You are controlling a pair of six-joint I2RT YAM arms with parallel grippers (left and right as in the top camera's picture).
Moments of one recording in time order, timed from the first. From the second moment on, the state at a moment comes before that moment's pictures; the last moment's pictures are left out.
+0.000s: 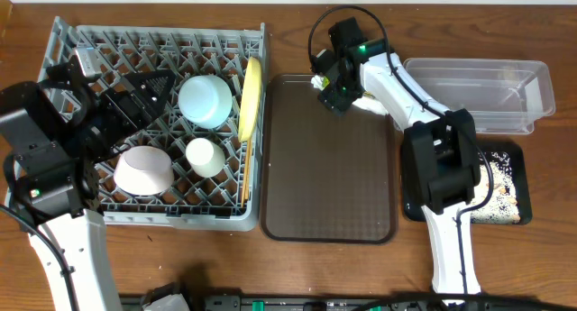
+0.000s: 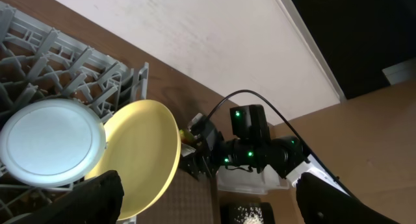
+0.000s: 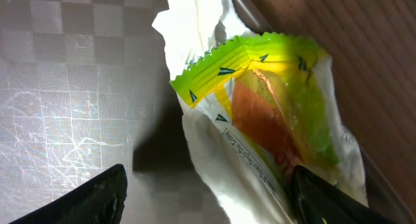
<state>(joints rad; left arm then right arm) 0.40 1.13 1.15 -0.53 0.93 -0.52 0.37 2.37 1.96 -0.90 -0.03 -0.41</state>
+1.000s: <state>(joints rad) 0.40 1.13 1.15 -0.53 0.93 -0.52 0.34 2.24 2.04 -1.09 -0.08 -0.22</state>
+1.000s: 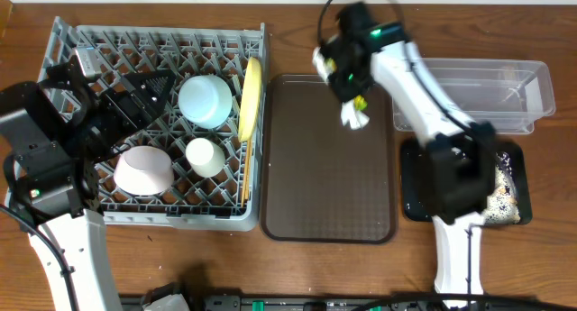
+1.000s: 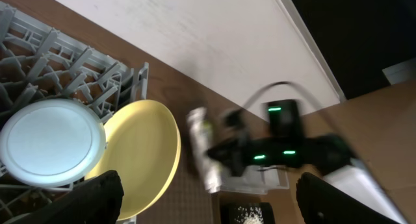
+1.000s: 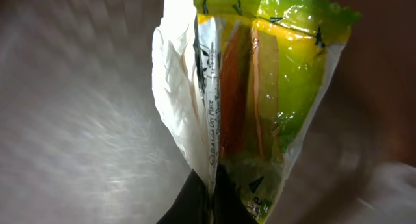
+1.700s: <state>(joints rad) 0.40 1.13 1.15 -0.53 0.93 -0.52 -0.30 2.02 1.88 -1.16 -0.24 0.76</state>
